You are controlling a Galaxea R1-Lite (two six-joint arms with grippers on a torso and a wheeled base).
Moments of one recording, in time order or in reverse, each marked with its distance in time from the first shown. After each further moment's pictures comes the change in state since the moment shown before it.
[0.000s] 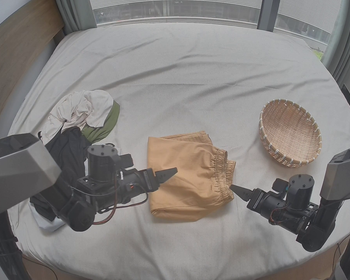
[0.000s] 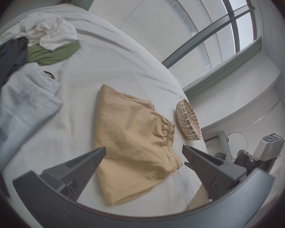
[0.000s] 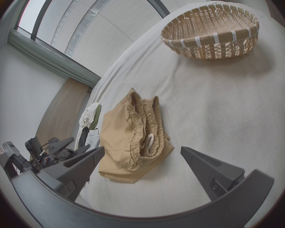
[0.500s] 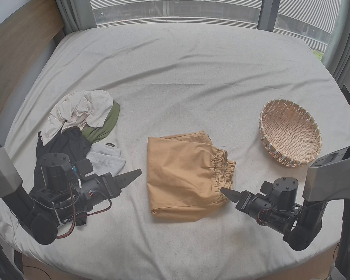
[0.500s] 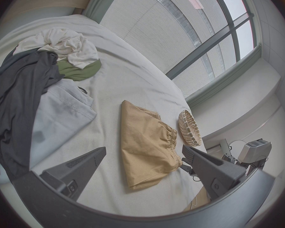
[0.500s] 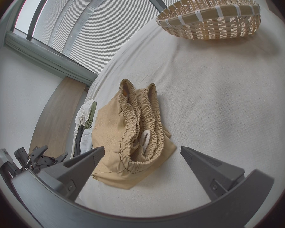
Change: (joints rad) left arm 0.136 -0.158 0.298 -0.196 -0.047 0.001; right arm 0.011 0.128 -0.114 0.000 -0.001 0.030
